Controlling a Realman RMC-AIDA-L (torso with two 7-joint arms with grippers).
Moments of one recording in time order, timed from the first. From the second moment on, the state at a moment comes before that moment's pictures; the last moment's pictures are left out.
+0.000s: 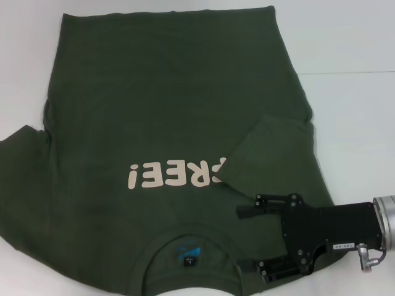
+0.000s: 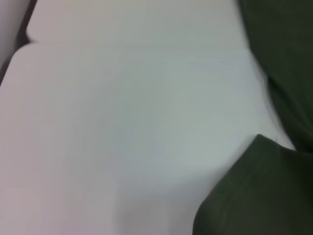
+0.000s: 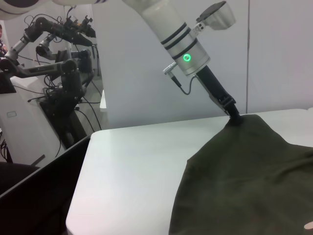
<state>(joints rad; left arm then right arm) -0.51 -2.07 0.64 1.14 2.86 1.15 -2.49 0.45 2.10 -0.99 -0.74 -1.89 -1.68 1.18</state>
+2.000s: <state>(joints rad) -0.65 -2.14 0.69 0.84 2.45 1.28 -2.35 0.44 2.09 -0.99 -0.71 -1.89 -1.66 1.19</state>
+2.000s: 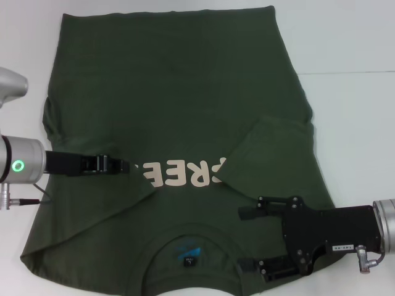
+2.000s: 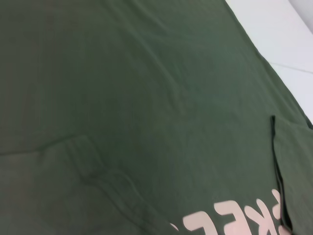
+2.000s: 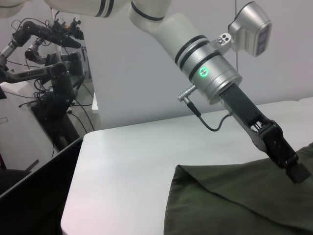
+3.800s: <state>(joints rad) -0.63 -2.07 0.51 0.79 2.22 1.84 -1.67 0.55 2.01 -0.74 -1.23 -2.54 -1.91 2.49</state>
